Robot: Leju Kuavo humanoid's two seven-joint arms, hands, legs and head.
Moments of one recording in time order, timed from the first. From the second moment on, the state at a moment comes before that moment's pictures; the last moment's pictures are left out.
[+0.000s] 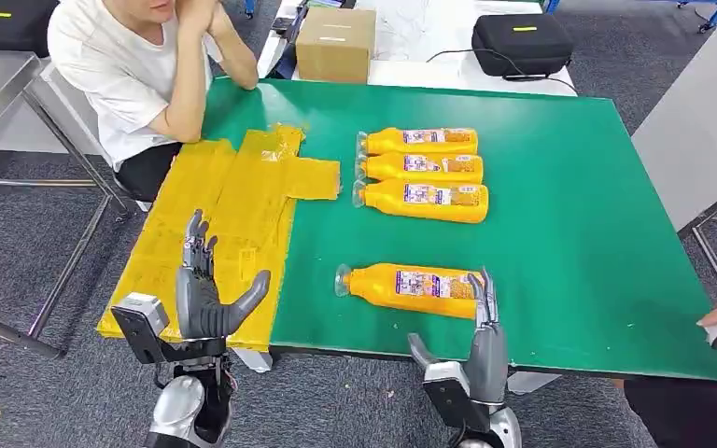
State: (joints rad) left arm 0.00 -0.28 -0.18 -1.43 0.02 0.18 -0.55; right arm 0.12 0.12 0.27 -1.42 0.62 -0.58 -0.53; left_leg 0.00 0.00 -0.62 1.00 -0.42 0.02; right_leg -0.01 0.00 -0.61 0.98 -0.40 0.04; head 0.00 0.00
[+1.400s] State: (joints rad) left arm -0.04 -0.27 -0.17 -1.42 0.00 0.12 -0.47; right arm -0.44 -0.02 0.38 -0.82 1.13 -0.10 0.02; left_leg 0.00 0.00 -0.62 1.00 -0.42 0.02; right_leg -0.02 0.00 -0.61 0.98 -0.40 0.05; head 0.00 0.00
